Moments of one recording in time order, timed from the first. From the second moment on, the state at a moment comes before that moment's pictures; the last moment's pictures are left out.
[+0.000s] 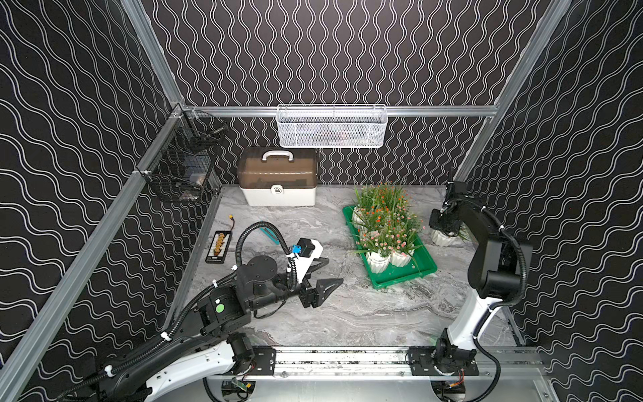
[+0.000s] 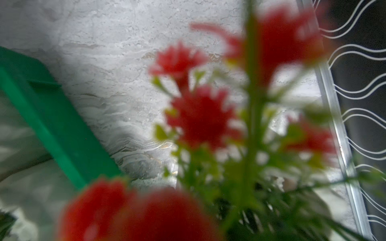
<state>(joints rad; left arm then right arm) -0.93 0.74 0.87 -0.32 0.14 -0.23 -0.15 1.91 1.55 -0.81 0.06 0.19</state>
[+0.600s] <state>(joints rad) -0.93 0.73 0.87 -0.33 0.13 -0.23 -0.13 1.68 1.46 -0.87 0.00 0.25</state>
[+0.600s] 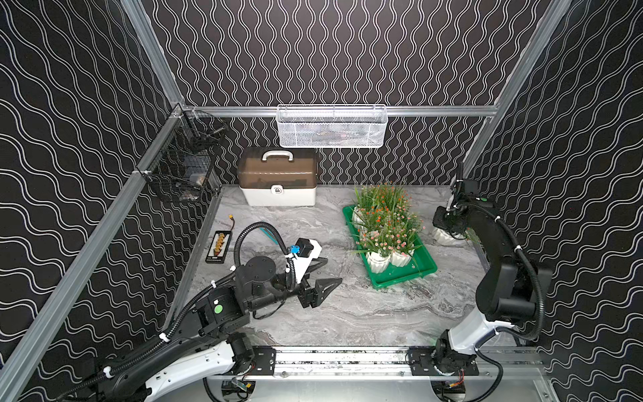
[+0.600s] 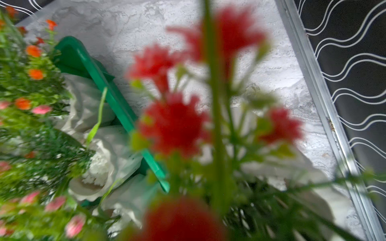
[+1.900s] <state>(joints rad) -0.93 0.73 0.90 -0.40 0.11 -0.21 0.18 1.23 1.25 -1.11 0.11 0.43</state>
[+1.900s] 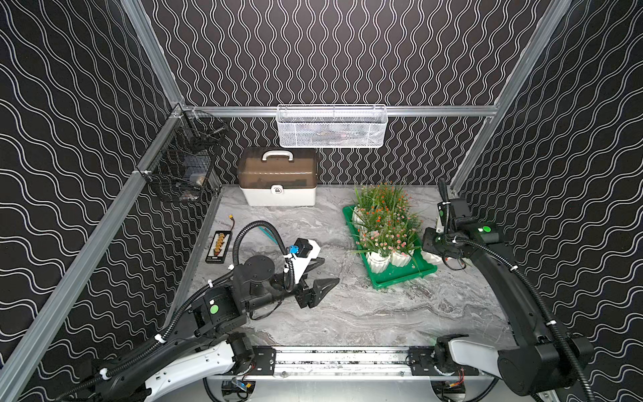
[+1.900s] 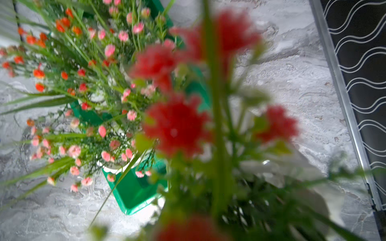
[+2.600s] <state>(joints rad) -0.93 0.73 0.90 -0.41 0.07 -0.19 0.33 1.26 1.15 -1.05 0.03 0.48</state>
